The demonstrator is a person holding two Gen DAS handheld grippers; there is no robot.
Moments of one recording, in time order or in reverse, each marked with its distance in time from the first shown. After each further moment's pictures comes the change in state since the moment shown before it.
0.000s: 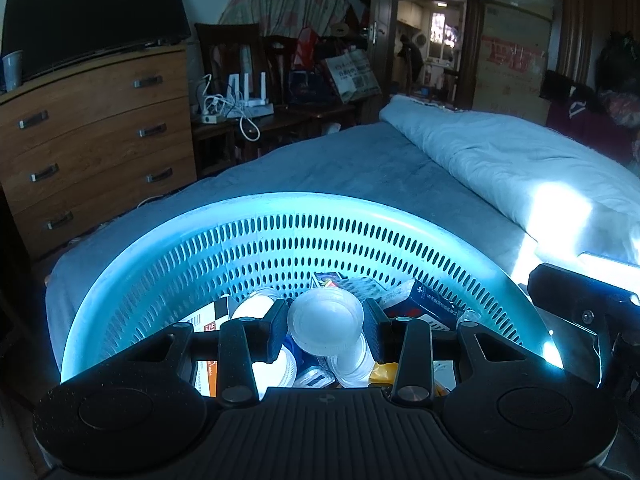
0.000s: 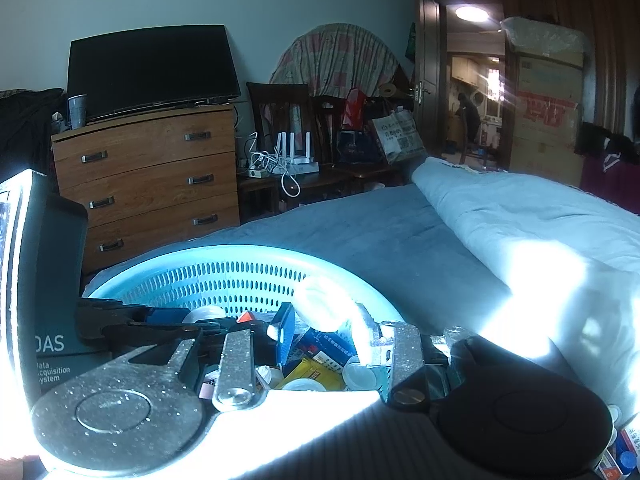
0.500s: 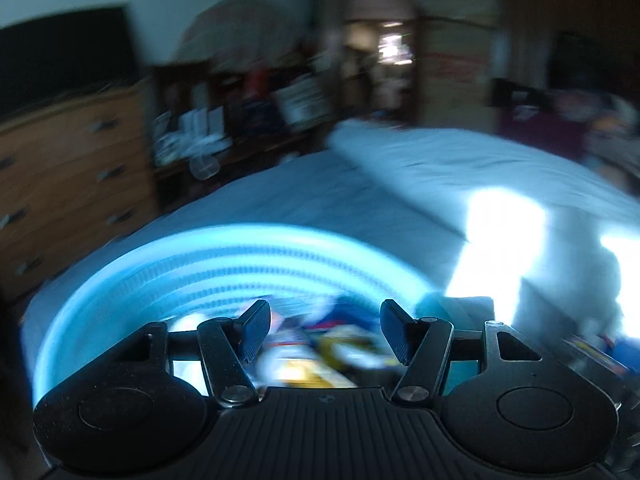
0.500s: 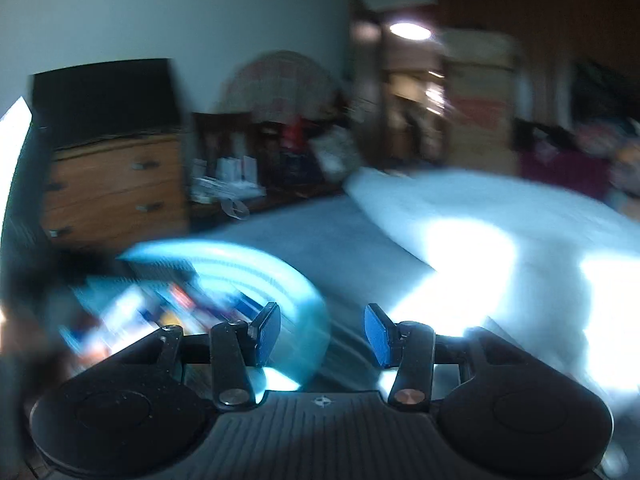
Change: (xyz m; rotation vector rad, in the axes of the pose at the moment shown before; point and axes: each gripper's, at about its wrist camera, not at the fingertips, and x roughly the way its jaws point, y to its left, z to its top) left arm -0.045 -0.055 -0.013 0.139 -0.114 -0.149; right arm -0.078 -0.071 -0.089 0.123 -0.076 -0.182
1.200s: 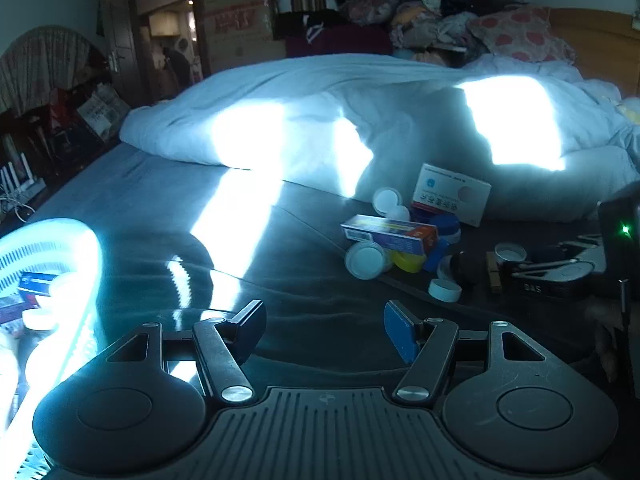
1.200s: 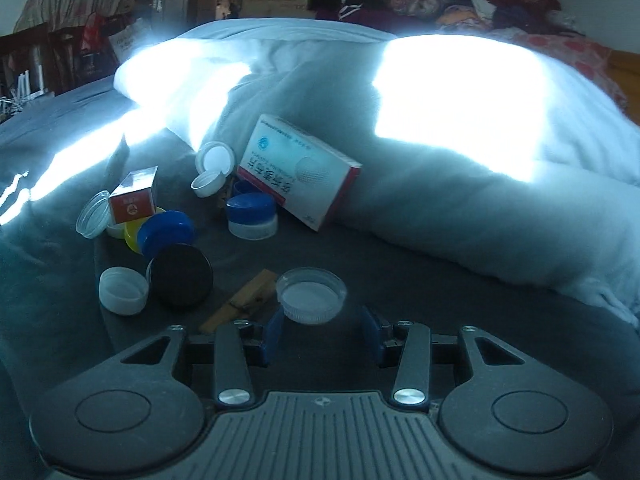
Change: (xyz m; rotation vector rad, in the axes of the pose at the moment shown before) left arm 0.025 -0.199 -0.094 0.372 0.126 -0.374; right arm 0.034 -0.276 -0.155 0.132 0.308 -0.467
